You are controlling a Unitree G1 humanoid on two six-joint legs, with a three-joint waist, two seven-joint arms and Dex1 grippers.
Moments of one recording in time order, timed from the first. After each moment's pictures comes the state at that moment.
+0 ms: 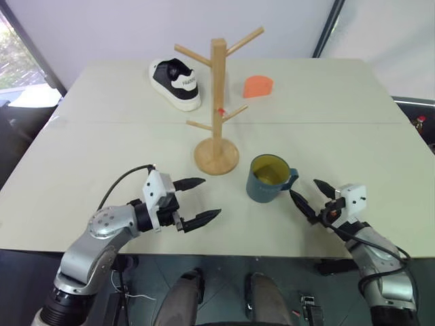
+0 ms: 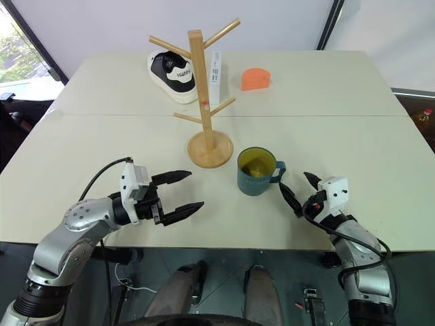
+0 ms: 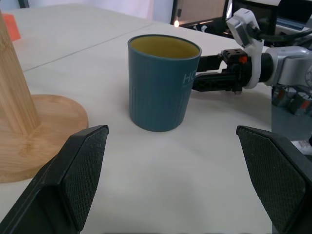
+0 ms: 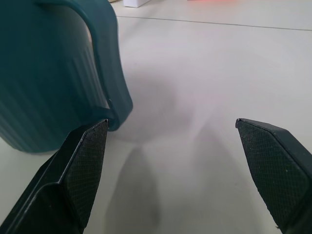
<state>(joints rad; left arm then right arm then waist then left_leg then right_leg) -0.07 0.54 -0.06 -0.48 -0.52 0.41 -0.83 0.08 -0.41 -0.24 -0.07 0.37 0.08 0.62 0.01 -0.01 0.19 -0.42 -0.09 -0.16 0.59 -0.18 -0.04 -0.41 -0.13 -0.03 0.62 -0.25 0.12</state>
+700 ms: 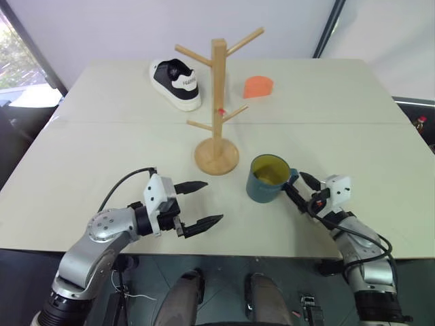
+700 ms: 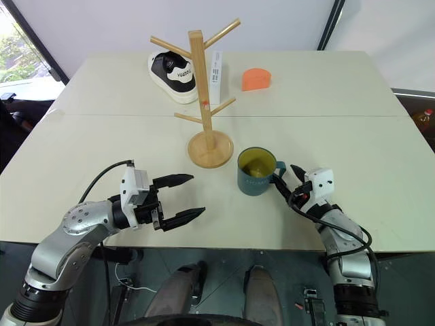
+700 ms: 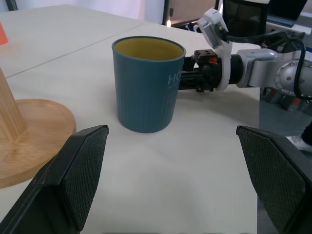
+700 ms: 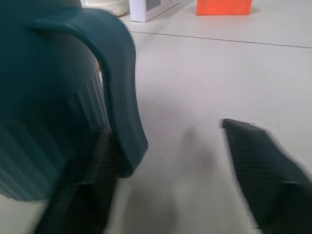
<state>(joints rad) -0.05 0.55 -0.07 -0.51 -0.52 0.41 -0.84 -0.03 -0.36 -0.18 0.01 0.33 0.04 0.59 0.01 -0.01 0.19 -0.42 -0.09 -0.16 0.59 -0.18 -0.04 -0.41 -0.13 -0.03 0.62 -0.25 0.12</state>
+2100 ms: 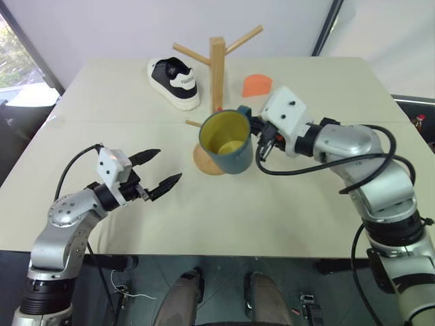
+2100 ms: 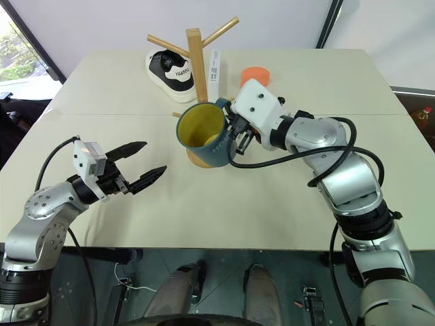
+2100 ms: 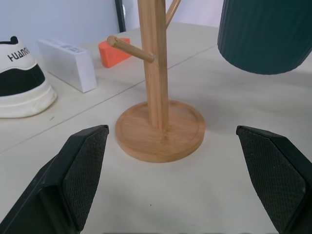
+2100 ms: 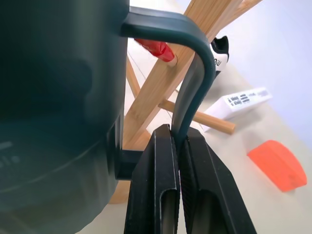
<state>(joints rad) -0.11 0.58 0.17 -0.32 -0.50 0.28 -0.78 -0.75 -0.65 0.19 -0.46 0.20 0.85 0.62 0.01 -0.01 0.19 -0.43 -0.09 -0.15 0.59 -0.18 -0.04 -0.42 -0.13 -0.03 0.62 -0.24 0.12</state>
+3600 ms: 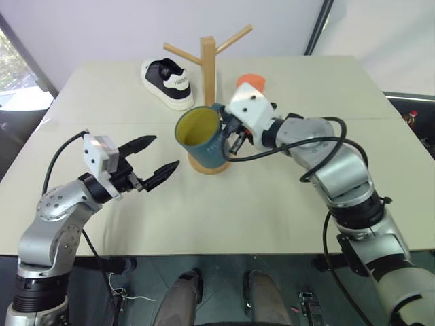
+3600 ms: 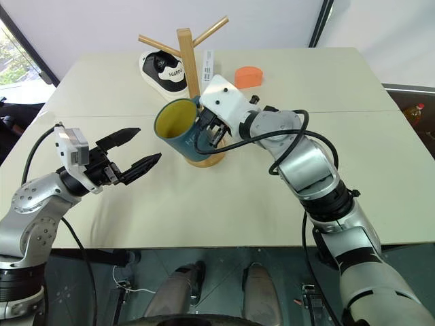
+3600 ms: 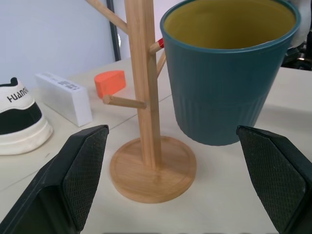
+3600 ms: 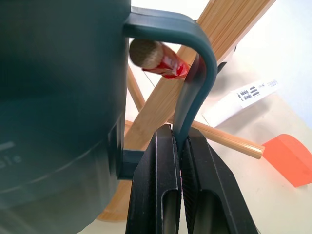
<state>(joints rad) -0.15 0.61 0.23 -0.39 -0.62 0.34 -0.76 -0.90 -0.48 0.34 -0.32 0.09 0.95 0.54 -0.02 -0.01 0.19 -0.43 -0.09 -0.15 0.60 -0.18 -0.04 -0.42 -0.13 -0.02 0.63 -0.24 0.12</state>
